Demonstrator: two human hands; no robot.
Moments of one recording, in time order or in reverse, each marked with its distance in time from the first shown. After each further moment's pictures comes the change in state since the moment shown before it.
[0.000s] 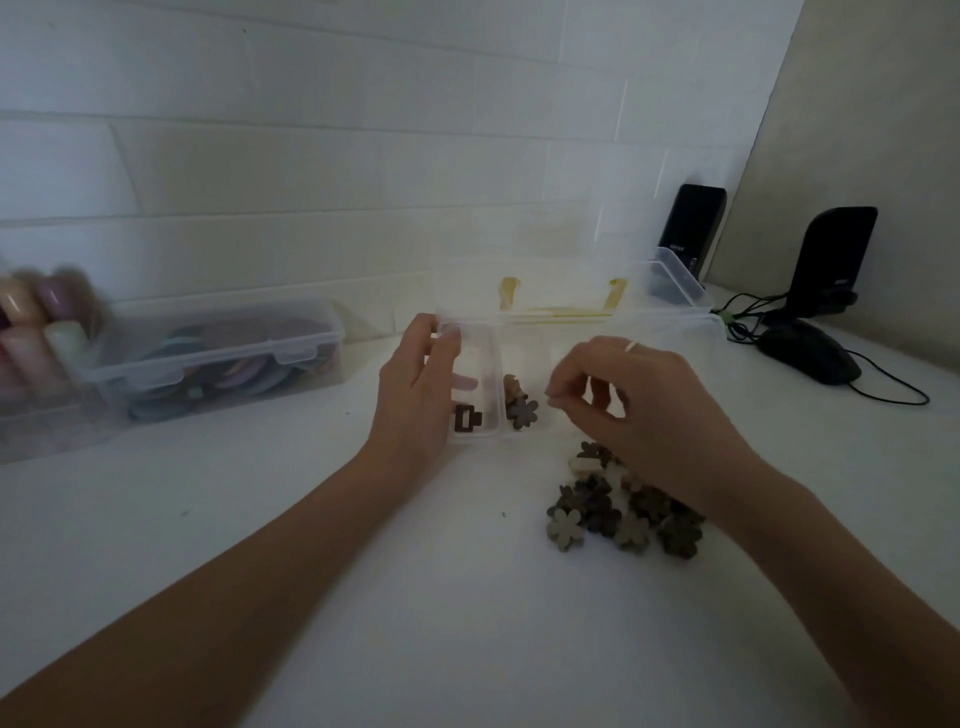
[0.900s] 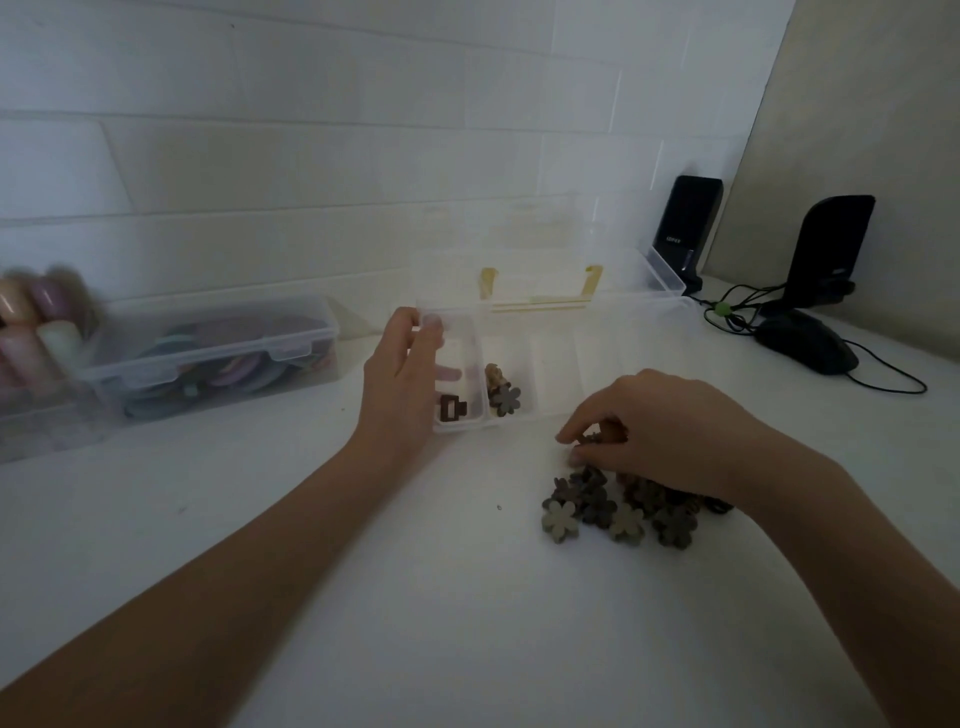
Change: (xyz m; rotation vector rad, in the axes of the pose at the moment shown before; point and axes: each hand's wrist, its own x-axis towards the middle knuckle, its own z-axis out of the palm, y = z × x) left_hand 0.007 -0.006 -0.006 0.018 0.043 -0.028; right_hand -0.005 0.010 -0.011 -0.255 -0.447 0.172
